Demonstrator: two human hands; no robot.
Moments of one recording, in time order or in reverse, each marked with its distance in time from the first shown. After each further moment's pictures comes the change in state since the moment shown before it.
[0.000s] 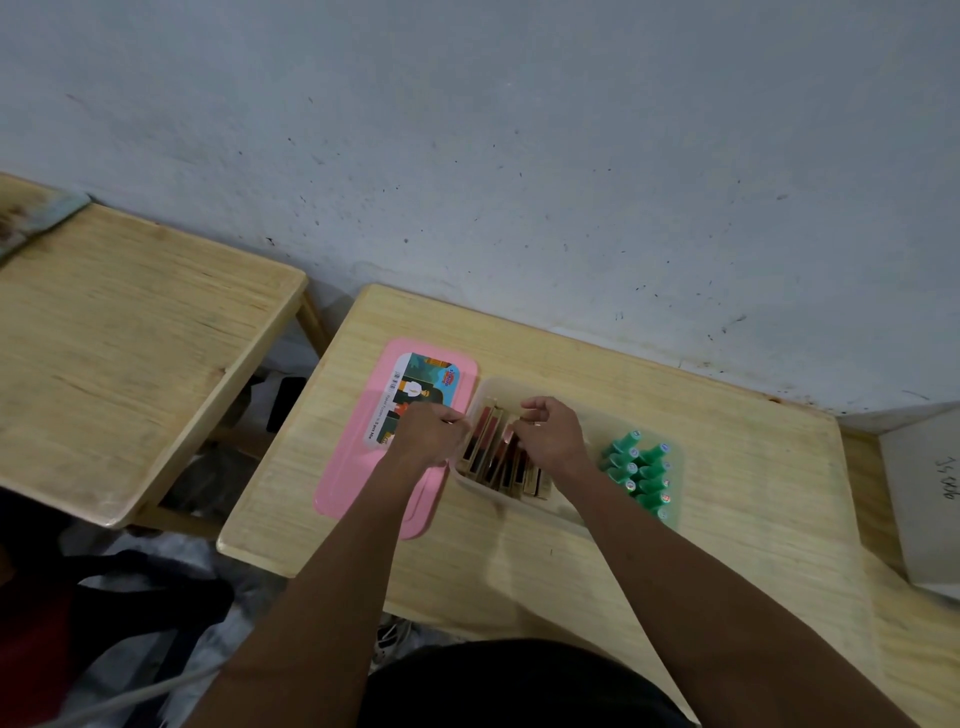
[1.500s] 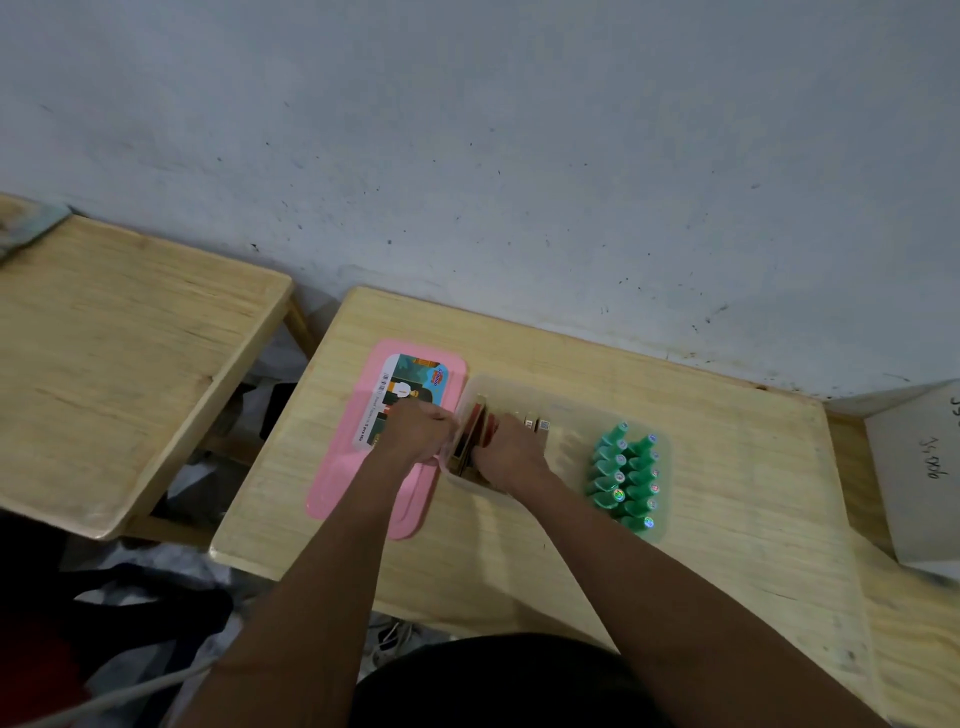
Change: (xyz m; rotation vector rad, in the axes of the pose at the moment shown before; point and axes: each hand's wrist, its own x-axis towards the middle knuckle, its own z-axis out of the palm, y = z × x) left_hand -0.002 0.007 -0.003 -0.044 -0.050 -0.058; right_hand -0.038 -0.026 0.023 -0.503 -0.167 -0.051
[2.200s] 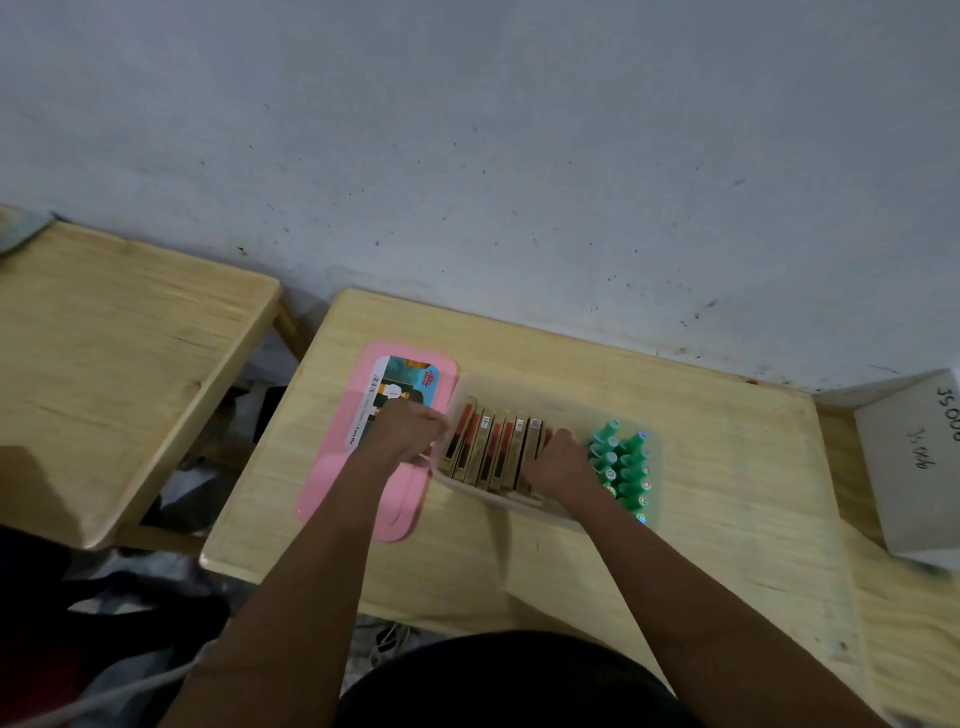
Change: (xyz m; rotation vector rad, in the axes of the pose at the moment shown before) left_hand 0.009 0.000 -0.005 0.046 -0.061 -0.062; right_hand -0.002 0.062 -0.031 0.040 0.021 0.241
